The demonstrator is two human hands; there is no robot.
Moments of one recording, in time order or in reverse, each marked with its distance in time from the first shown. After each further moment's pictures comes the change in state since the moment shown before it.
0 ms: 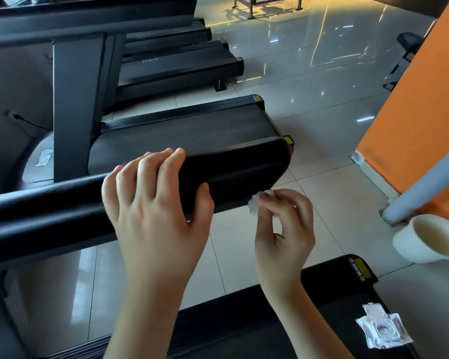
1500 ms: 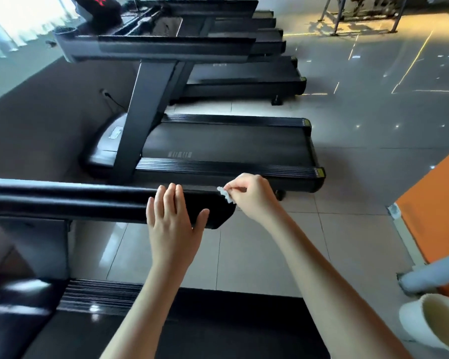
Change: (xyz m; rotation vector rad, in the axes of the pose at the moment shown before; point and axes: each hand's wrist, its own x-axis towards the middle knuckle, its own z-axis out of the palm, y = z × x) left_hand 0.010 0.082 0.004 0.355 -0.275 -0.351; right_hand 0.197 -0.007 -0.017 0.146 -1.166 0.323
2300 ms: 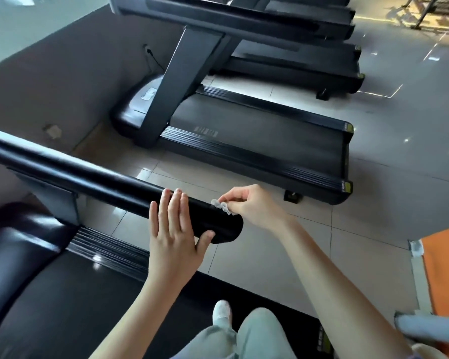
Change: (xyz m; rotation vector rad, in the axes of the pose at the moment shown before) left_hand -0.005 0.011 0.014 0.148 -0.059 -0.045; right_hand 0.060 0.007 -0.005 0.074 -0.560 0.113
